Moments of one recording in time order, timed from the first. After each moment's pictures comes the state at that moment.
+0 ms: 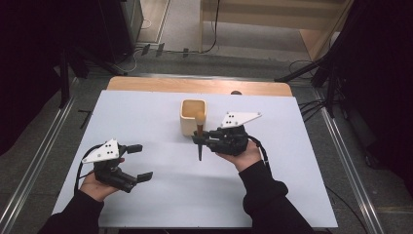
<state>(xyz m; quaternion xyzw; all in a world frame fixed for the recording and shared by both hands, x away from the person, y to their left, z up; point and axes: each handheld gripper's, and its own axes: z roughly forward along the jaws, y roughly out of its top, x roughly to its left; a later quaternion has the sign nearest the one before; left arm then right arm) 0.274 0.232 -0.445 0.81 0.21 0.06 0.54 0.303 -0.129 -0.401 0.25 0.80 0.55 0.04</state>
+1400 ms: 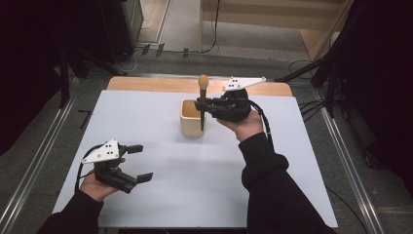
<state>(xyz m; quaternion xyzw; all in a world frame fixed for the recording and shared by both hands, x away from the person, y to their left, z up) 0.274 0.232 -0.445 0.81 0.21 0.05 0.54 0.357 -0.135 -0.347 0.28 0.78 0.55 0.08</state>
